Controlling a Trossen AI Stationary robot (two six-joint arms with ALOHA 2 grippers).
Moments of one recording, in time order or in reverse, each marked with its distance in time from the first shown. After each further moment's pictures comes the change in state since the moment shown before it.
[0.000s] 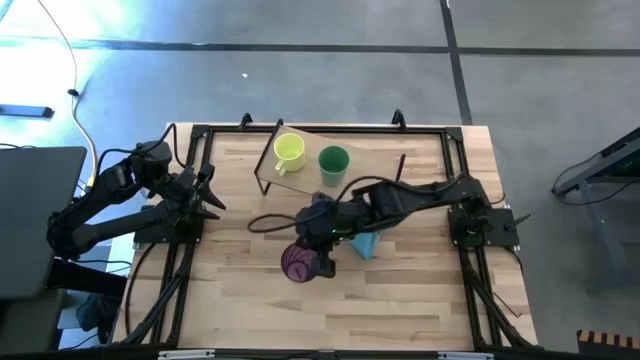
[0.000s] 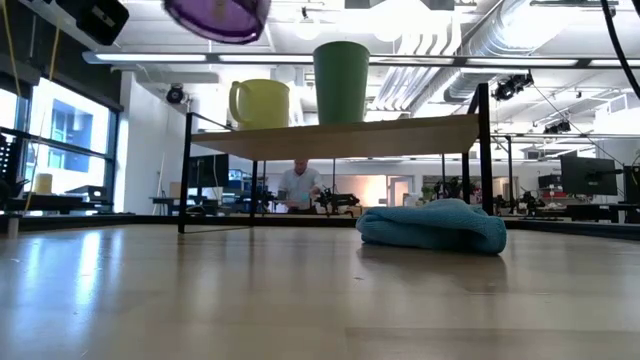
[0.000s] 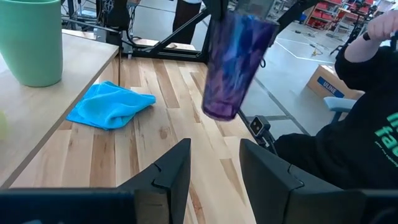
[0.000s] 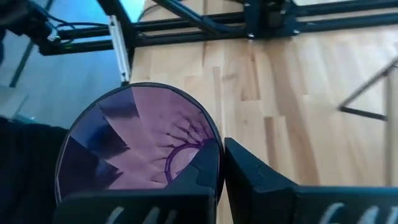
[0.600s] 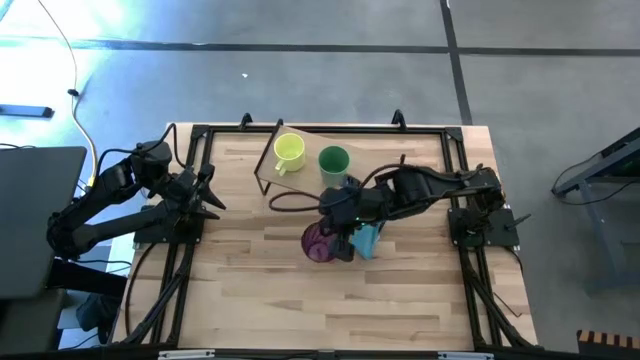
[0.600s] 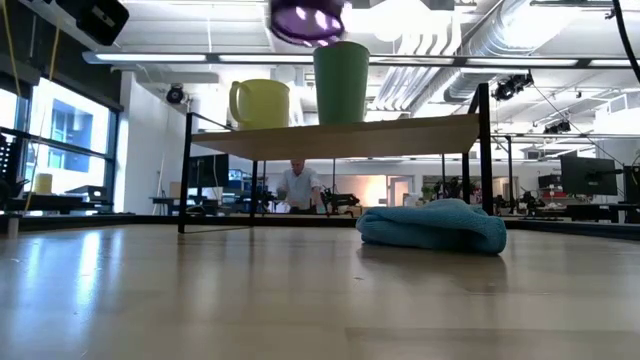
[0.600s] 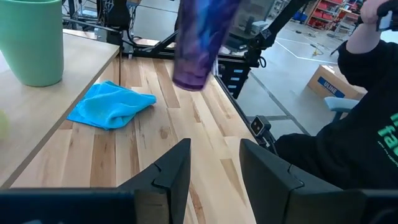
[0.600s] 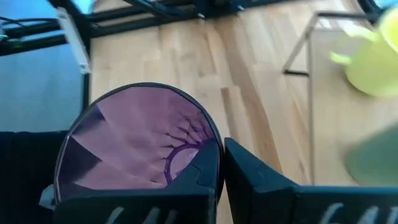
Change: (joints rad) left arm 0.000 0.000 0.000 0.000 0.000 -0.001; right arm -0.012 -0.107 0.000 -0.204 0.123 0.100
